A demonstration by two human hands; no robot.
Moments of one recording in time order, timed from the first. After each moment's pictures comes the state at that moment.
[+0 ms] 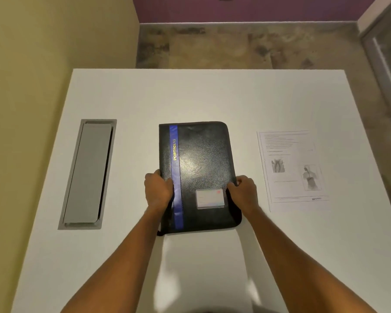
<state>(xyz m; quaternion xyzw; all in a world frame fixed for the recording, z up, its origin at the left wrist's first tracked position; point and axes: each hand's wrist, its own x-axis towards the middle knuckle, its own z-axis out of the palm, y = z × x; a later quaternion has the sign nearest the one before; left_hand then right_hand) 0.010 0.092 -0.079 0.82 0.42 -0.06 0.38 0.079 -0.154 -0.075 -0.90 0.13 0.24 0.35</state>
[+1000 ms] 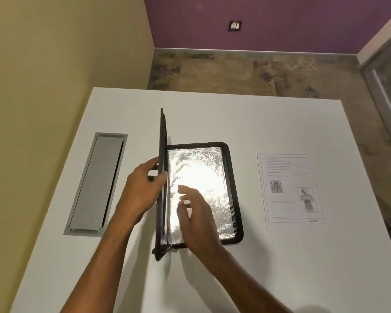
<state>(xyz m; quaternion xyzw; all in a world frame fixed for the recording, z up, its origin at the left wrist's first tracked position) -0.002 0.111 0.092 0.81 0.30 0.01 0.50 -0.008 -0.062 0.065 -0.81 -0.14 0.18 0.54</state>
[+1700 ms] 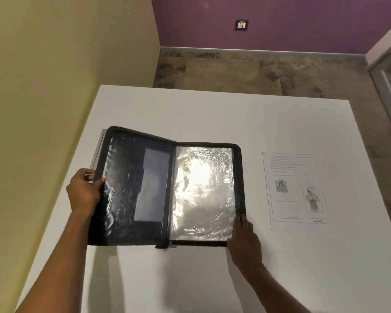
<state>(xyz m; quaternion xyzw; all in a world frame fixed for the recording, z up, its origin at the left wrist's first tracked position) -0.068 0.268 0.000 0.78 0.51 0.12 0.34 -0.016 -0.177 -0.050 -0.96 -0.11 0.27 0.03</state>
